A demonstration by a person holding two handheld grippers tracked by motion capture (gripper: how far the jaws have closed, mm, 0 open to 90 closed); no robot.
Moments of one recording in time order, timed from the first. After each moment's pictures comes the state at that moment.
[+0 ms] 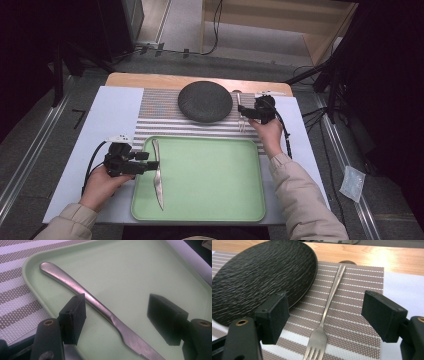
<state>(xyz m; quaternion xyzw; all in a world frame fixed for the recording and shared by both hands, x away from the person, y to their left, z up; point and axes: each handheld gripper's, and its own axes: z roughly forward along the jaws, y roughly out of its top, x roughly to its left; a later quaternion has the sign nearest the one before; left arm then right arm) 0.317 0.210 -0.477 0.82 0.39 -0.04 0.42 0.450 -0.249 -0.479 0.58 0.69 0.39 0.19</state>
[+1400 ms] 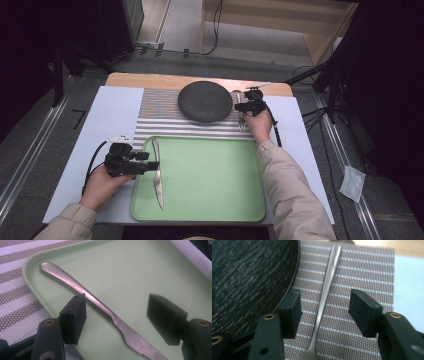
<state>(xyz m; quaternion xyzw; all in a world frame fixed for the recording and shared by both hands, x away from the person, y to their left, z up) 0.317 0.209 -0.478 0.82 0.39 -0.03 0.41 0.499 -0.227 -0.496 0.63 0.71 0.27 0.15</state>
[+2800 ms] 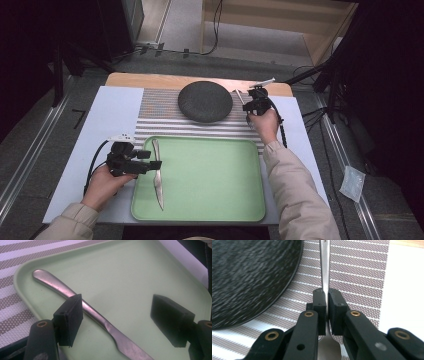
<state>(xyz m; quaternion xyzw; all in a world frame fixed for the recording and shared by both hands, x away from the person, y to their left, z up) 0.317 0.200 -0.473 0.82 0.38 -0.03 0.43 0.486 -0.238 -0.470 0.63 0.73 0.25 0.12</state>
